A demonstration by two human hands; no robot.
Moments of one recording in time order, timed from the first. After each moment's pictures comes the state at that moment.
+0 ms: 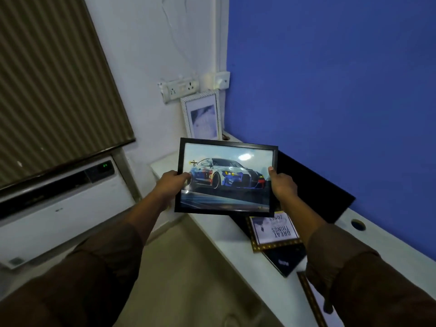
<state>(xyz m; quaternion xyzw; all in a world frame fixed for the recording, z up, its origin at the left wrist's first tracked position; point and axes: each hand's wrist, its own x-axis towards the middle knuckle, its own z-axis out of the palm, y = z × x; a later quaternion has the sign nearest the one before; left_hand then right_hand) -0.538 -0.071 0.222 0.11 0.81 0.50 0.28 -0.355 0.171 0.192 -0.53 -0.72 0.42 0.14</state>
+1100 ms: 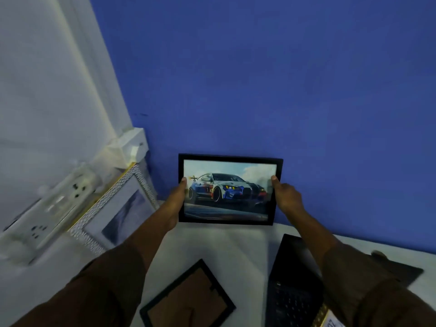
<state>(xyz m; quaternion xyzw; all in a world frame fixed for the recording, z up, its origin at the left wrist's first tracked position) -0.856 0.387 0.190 0.25 0.71 0.44 0.49 -0.571 0.470 0.177 -0.71 -0.57 0.34 0.23</state>
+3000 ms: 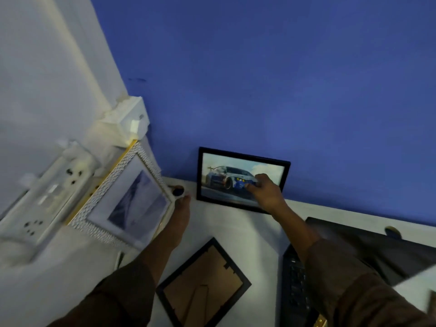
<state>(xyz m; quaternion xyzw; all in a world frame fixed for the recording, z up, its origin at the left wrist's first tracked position) -0.897 0.370 0.066 0.24 0.69 0.41 0.55 -0.659 0.460 0.114 -0.67 -0.59 0.41 0.17</state>
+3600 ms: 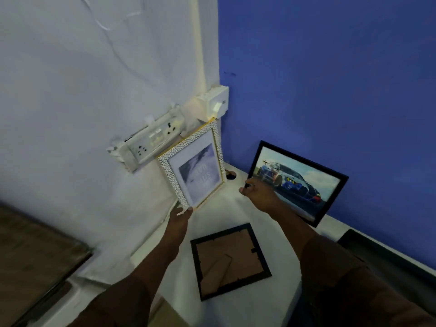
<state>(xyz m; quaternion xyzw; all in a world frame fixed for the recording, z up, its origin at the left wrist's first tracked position) -0.915 0.181 0.073 0.08 0.73 0.56 0.39 -0.747 0.383 0.126 -0.47 -0.74 0.49 0.07</state>
